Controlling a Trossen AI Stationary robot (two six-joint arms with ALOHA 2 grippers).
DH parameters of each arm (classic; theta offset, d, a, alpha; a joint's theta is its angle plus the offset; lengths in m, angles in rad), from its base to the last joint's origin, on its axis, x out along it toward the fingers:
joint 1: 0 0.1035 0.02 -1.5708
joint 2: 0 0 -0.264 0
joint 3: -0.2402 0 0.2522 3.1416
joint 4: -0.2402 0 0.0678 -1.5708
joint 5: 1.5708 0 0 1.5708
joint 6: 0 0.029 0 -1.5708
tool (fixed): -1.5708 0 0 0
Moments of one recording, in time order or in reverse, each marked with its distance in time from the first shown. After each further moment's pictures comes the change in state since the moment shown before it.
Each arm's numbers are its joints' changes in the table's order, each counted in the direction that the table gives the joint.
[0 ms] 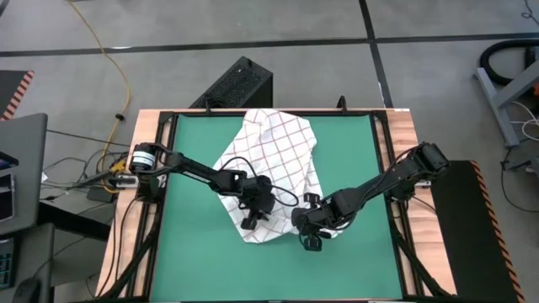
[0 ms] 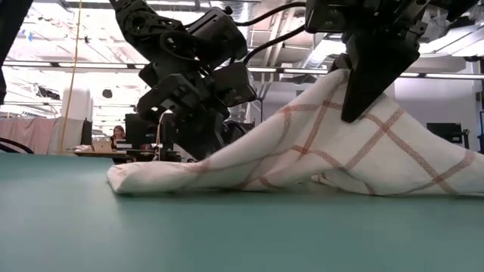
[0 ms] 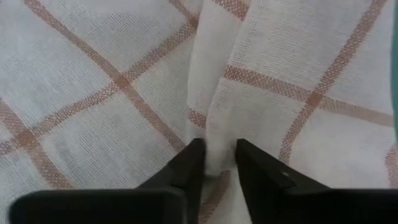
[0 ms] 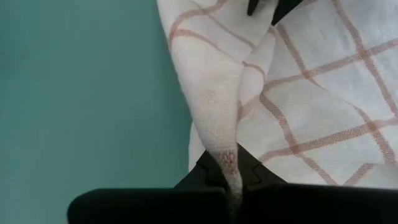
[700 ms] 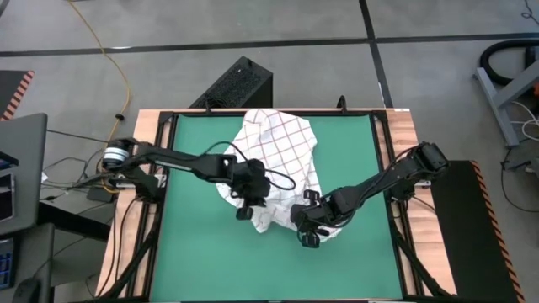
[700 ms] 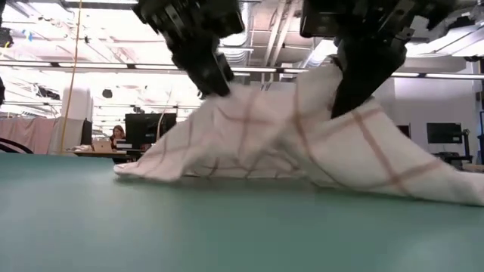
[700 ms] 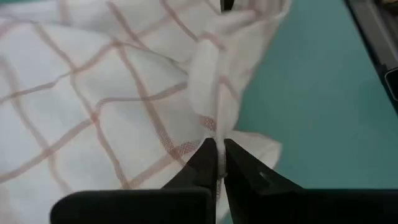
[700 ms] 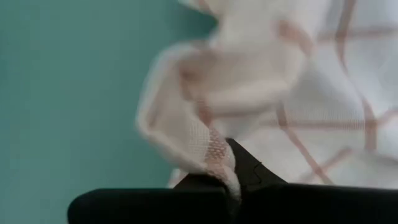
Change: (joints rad) left arm 0.029 -0.283 -0.139 -0.407 0.081 -0.085; right arm -0.028 0.000 0.000 0.000 -0.033 0.024
